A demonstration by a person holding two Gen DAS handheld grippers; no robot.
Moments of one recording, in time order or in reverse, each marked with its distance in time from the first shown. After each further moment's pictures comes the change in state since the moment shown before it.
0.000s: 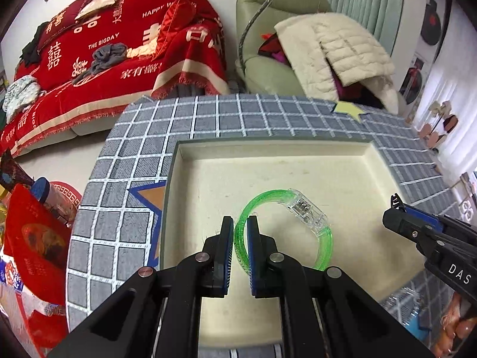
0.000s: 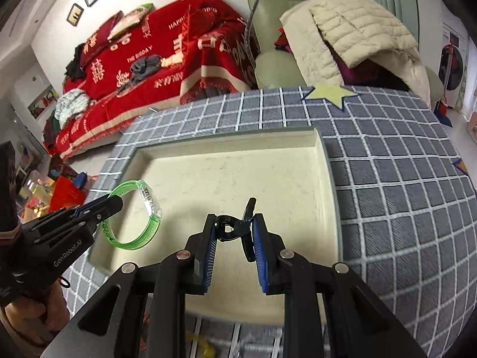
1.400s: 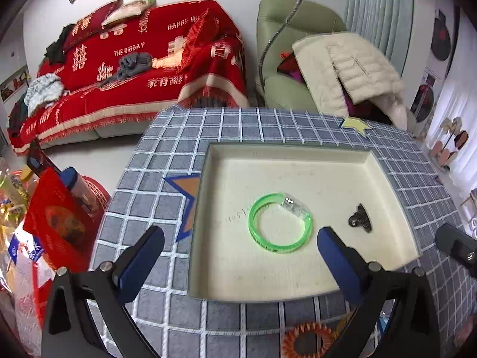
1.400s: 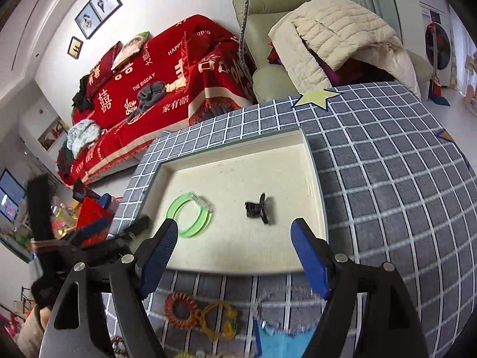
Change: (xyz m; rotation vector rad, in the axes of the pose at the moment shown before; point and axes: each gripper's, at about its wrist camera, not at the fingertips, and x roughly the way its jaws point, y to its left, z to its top) left arm -0.064 0.006 -0.027 -0.050 -0.104 0.062; right arm -0.076 -0.006 -0.035 0.116 -0.102 0.084
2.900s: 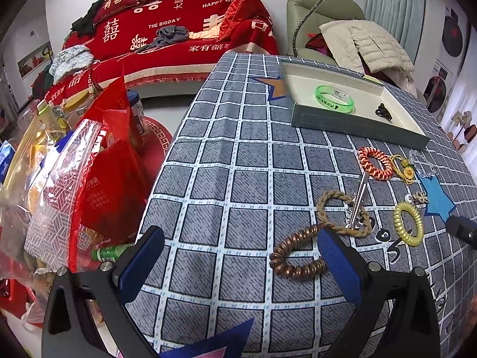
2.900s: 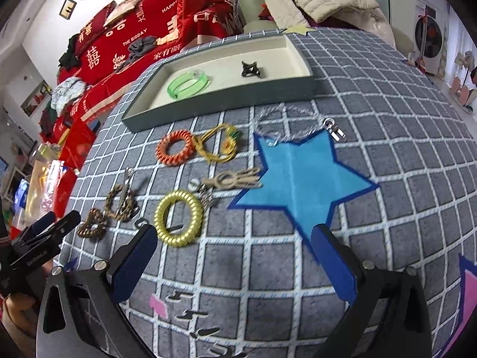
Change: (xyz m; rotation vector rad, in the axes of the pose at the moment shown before) left arm -0.082 0.094 -0.182 -0.059 0.078 0.079; right arm -0.040 0.015 -0.168 -0.056 0.153 -0.129
